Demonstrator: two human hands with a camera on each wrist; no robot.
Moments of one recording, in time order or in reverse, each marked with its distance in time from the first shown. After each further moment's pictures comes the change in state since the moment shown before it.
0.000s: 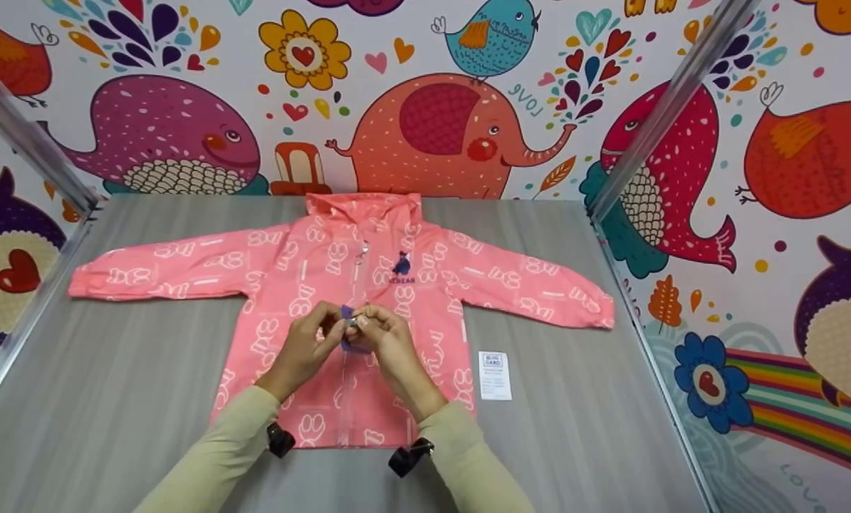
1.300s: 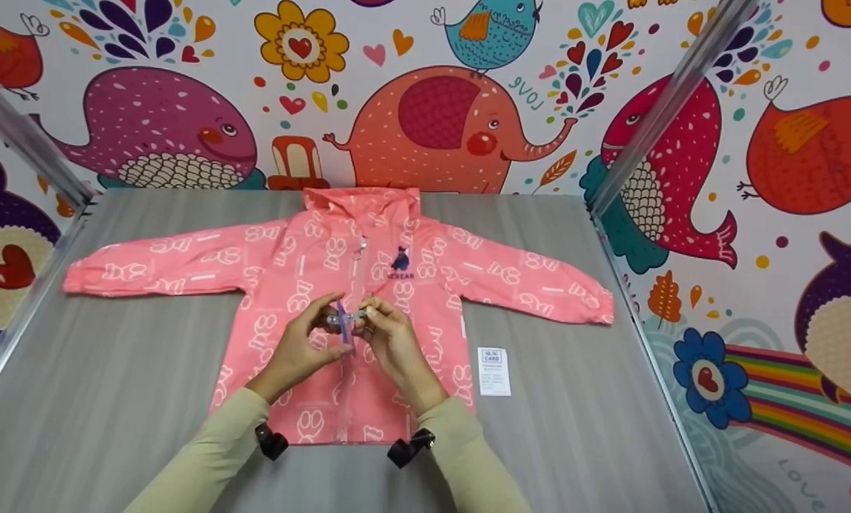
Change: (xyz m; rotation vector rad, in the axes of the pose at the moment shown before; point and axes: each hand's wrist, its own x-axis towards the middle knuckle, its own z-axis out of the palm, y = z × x) left_hand -0.010 -0.006 -0.004 -0.249 -0.094 -0.189; right_hand 0.002 0.002 -0.010 0.324 -0.119 0.005
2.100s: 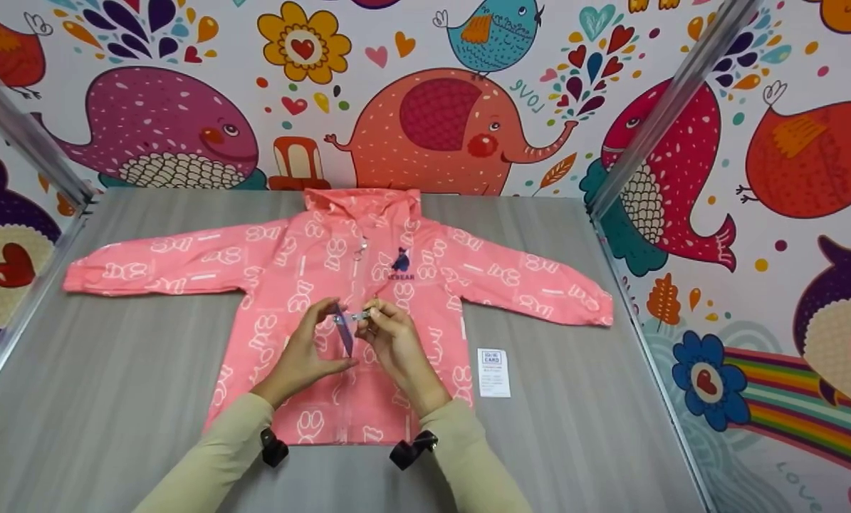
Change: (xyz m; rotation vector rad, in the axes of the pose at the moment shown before) left_hand -0.013 -0.025 0.007 0.167 0.000 -0.080; right_hand -0.003 -0.003 -0.002 0.028 -0.003 0.017
